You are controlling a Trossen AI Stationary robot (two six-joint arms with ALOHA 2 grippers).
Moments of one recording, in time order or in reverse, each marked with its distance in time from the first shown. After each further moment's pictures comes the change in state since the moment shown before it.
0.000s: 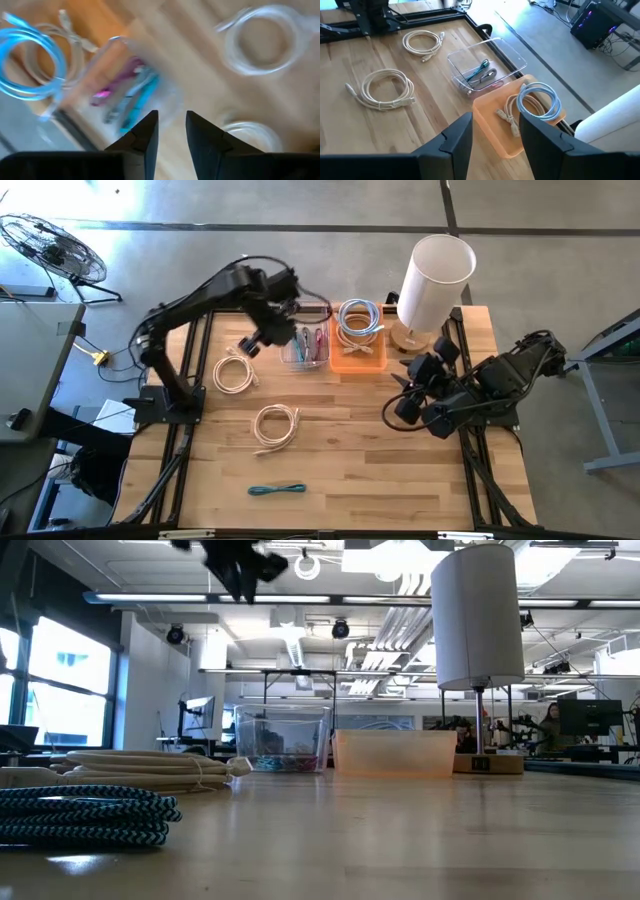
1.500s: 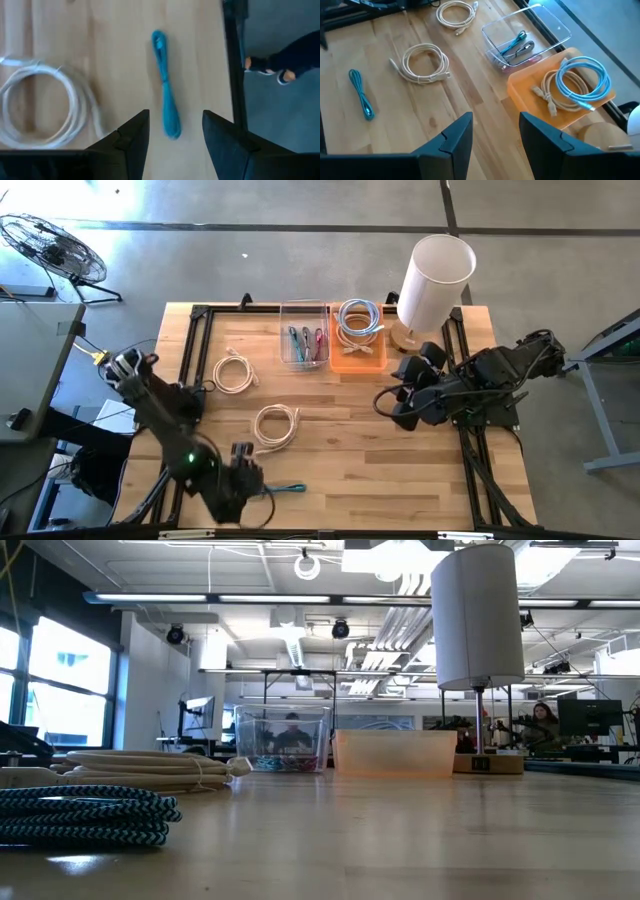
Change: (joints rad) left arm -1.239 -0.120 -0.583 0.587 -0.419 -1.835; right arm -0.073 0.000 0.000 0.105 -0.294 -0.067
